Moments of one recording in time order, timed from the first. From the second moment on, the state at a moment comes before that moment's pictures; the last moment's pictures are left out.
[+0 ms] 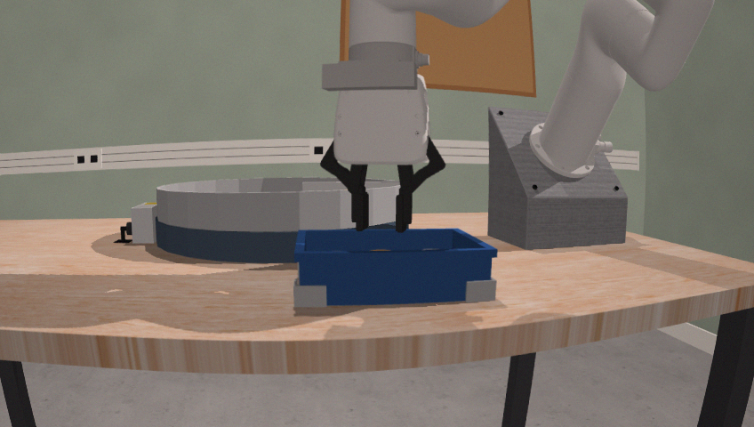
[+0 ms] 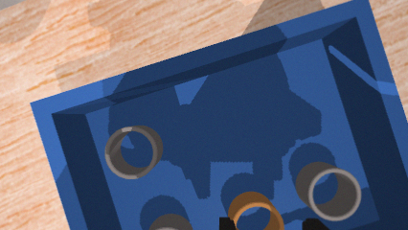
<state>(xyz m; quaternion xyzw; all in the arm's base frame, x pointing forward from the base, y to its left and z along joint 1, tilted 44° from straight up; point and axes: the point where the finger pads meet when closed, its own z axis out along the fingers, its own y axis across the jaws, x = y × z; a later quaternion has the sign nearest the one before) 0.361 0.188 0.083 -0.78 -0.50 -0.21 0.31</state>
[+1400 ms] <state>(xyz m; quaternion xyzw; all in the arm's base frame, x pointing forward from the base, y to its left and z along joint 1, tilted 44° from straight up) 0.361 0.204 0.066 -0.78 -0.50 -0.21 0.31</state>
